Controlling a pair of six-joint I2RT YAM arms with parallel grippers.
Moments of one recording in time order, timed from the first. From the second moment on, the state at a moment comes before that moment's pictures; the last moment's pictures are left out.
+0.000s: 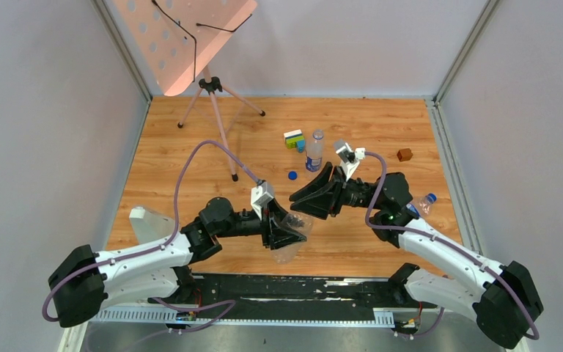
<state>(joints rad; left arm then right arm) -0.97 0.99 0.42 0.63 0.50 -0.46 0.69 1.01 0.58 0.83 -0.83 0.79</state>
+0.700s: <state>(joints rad) -1.10 0.92 0.54 0.17 -0.06 -0.29 0.81 0.88 0.64 0.24 -0.14 0.77</state>
